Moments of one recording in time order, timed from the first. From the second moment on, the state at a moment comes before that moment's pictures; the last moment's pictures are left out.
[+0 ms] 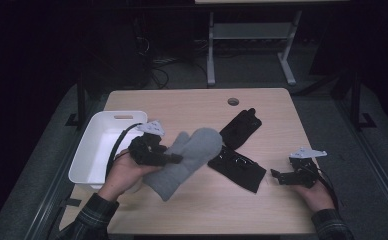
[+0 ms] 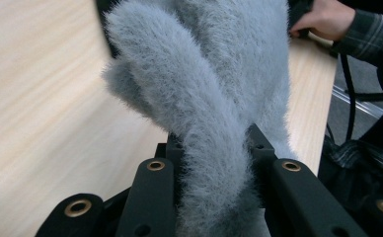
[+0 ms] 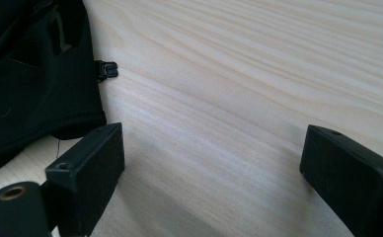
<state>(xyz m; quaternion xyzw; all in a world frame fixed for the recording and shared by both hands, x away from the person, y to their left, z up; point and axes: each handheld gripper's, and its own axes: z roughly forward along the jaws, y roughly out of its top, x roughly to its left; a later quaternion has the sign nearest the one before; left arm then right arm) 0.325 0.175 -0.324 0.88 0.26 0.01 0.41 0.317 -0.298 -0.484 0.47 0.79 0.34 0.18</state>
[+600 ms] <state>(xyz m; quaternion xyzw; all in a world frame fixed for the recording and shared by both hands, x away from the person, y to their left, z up) 0.342 0.265 -0.290 0.85 0.33 0.06 0.42 0.317 -0.298 -0.483 0.47 0.79 0.34 0.18</state>
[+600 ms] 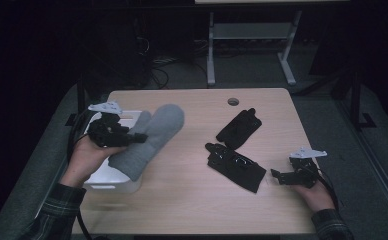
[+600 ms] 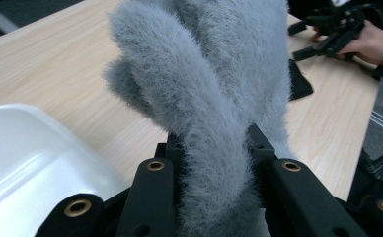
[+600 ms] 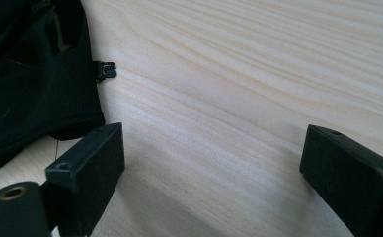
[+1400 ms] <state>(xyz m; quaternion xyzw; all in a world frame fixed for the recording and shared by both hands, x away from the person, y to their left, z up) 0.371 0.354 -0.361 0.80 0.45 0.04 0.39 0.317 -0.299 -0.484 0.48 0.79 0.34 0.19</state>
